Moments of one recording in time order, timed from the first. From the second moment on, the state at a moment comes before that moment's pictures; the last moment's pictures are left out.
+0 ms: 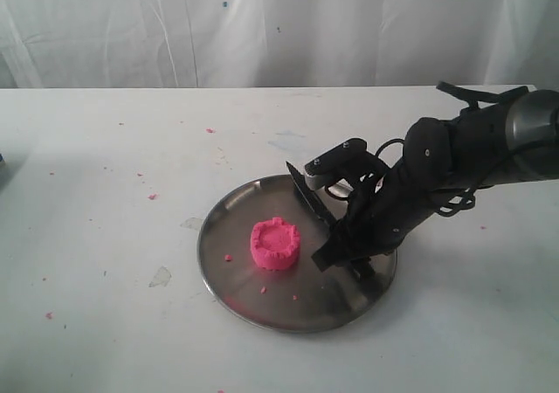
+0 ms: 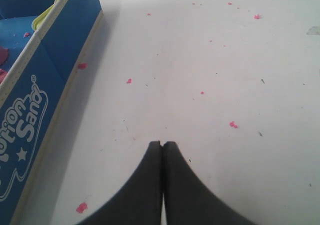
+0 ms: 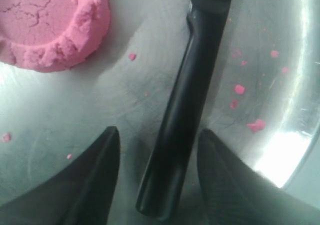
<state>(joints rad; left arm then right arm) 0.06 0.00 0.02 0.13 0.49 -0.03 0.45 1.84 -1.00 0.28 0.41 -0.46</state>
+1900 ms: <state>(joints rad) 0.06 0.00 0.02 0.13 0.49 -0.03 0.45 1.75 -1.03 0.09 0.86 -0.29</state>
